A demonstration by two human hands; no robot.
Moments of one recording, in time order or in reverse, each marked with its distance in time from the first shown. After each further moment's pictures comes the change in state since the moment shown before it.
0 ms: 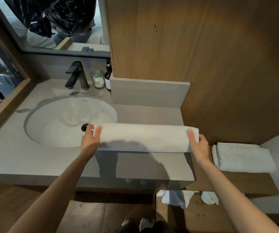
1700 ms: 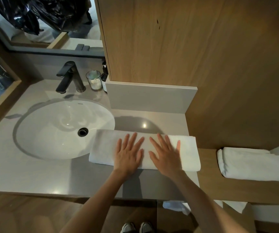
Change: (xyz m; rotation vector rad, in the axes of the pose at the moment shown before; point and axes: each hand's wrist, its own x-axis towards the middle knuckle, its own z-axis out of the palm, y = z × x) left_hand -0.016 0.021 0.127 0.825 -0.249 0.512; right_hand 0.011 0.020 0.104 -1.175 -0.372 -0.635
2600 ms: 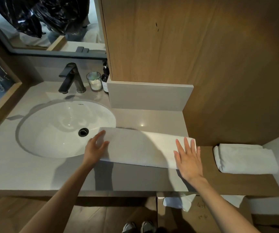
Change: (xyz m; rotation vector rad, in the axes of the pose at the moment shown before) left_hand -0.018 -0.111 -0.037 -0.835 0.149 -0.460; right_hand -0.058 0.040 -0.017 0.030 -0.016 0.273
